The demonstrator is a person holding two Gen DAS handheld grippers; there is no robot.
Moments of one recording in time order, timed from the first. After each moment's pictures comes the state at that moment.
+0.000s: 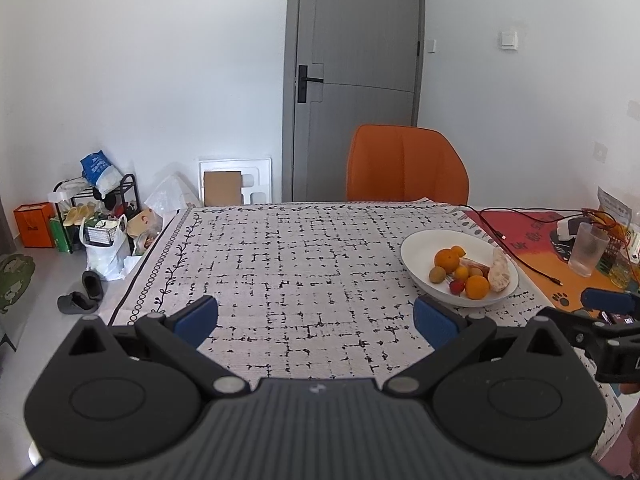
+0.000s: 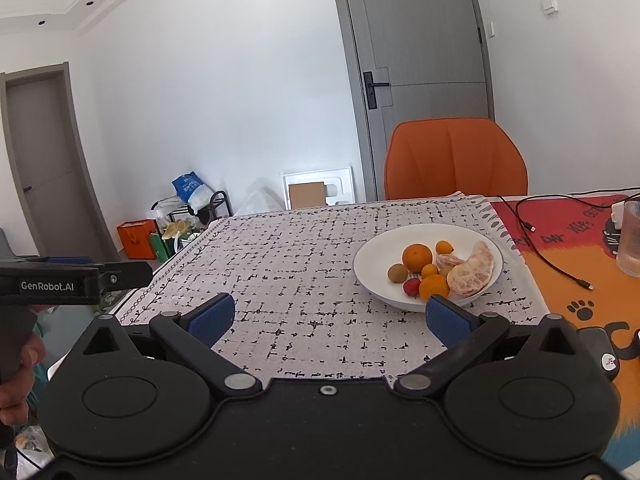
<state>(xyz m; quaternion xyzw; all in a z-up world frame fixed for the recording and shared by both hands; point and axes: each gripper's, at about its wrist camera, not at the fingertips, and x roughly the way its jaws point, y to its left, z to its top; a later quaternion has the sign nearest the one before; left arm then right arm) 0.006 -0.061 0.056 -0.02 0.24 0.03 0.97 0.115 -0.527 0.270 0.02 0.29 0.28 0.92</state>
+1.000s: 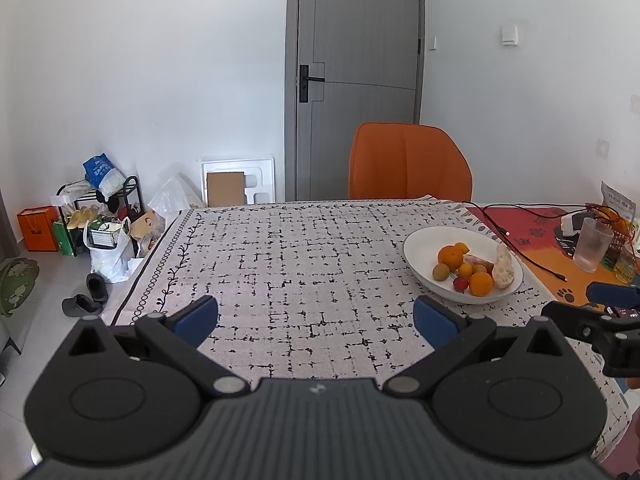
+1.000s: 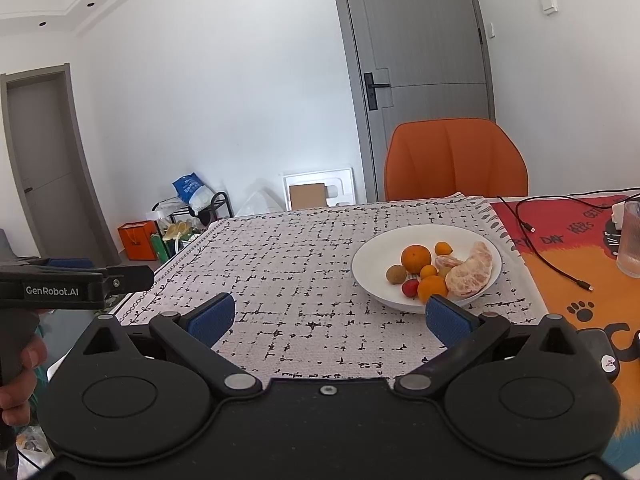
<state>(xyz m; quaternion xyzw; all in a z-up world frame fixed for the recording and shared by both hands) 0.007 -0.066 0.054 -0.01 0.24 0.03 0.97 0.112 -0.529 0.271 0.02 0.29 0.28 0.92</state>
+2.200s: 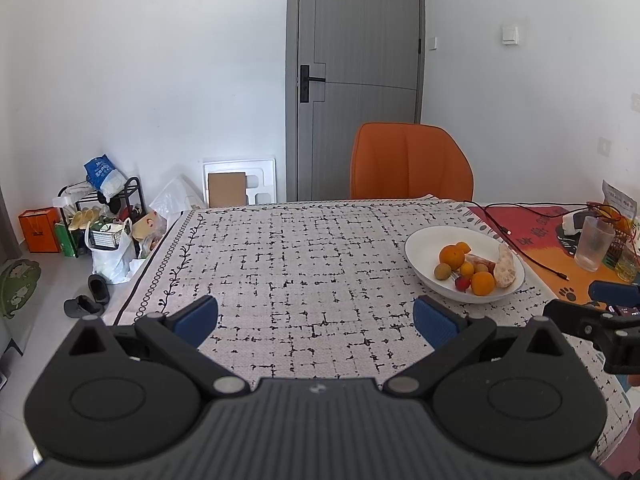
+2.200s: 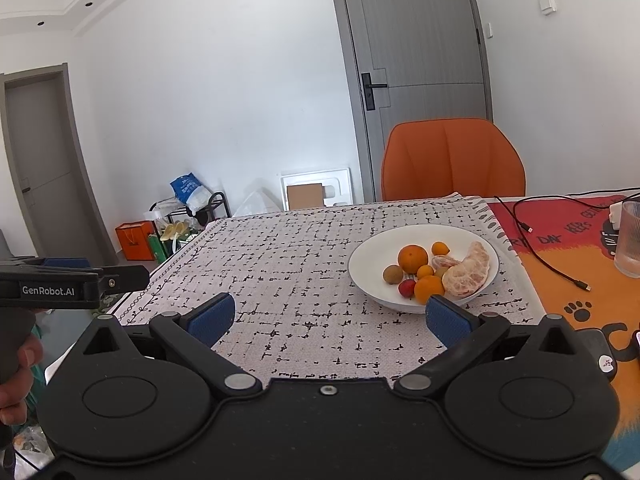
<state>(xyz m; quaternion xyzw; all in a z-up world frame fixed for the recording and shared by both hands) 0.006 -0.066 0.055 -0.01 0.24 0.03 0.97 0.113 -0.530 0.270 0.02 0.29 0.27 0.92</state>
